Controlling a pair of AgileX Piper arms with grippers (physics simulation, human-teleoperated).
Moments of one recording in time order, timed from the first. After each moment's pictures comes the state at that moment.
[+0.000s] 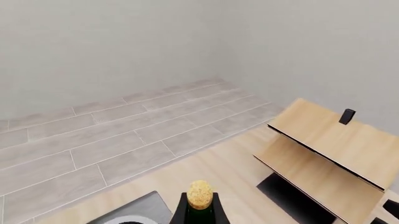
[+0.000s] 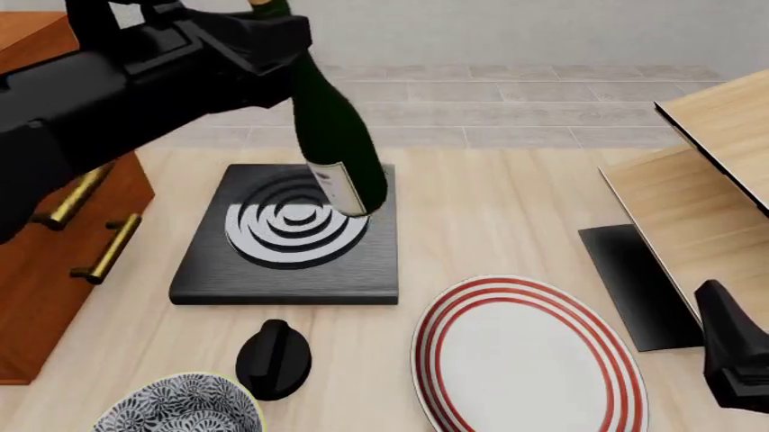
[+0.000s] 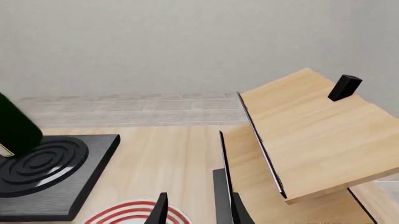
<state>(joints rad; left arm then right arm) -0.63 1.11 -0.89 -0.16 -0.06 0.00 0.00 -0.01 0.02 0.03</state>
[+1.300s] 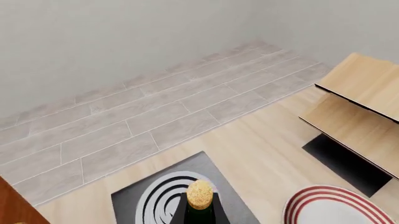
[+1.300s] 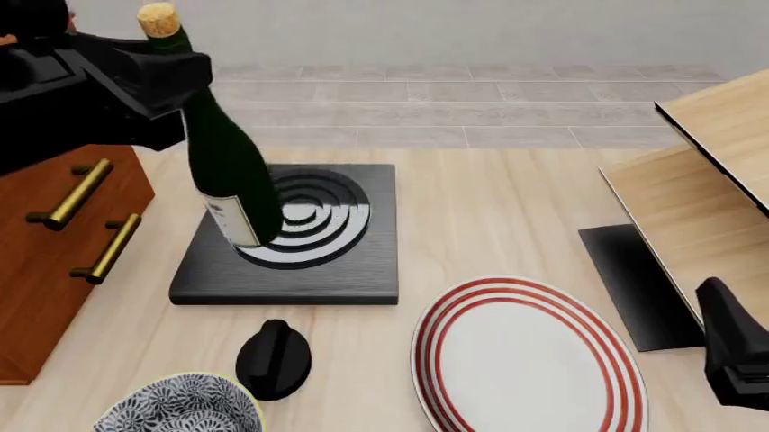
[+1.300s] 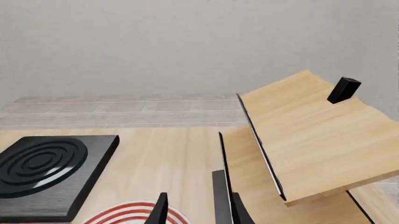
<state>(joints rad) -0.48 0.90 -0.84 0.14 0.10 0.00 0.01 -0.01 0.02 0.02</state>
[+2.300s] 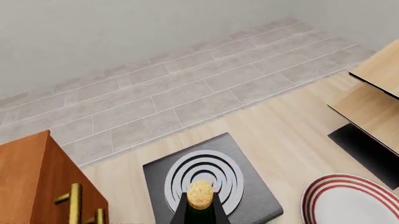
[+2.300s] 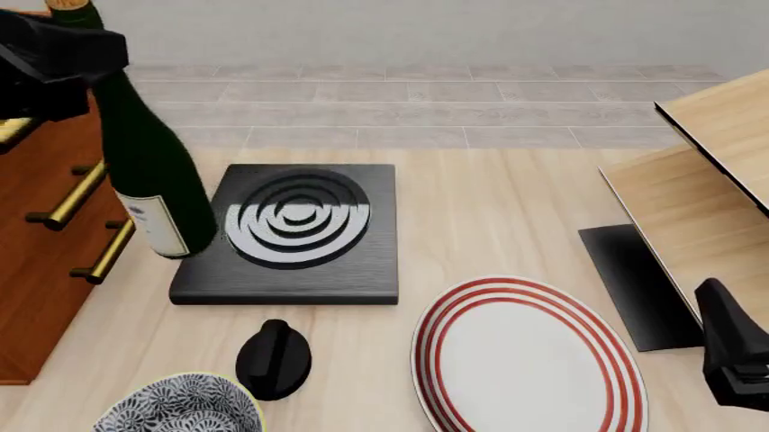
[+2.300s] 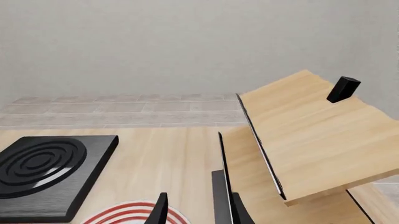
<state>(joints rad) -0.36 0.81 -0.97 0.45 0.12 0.00 0.01 0.00 0.00 0.02</state>
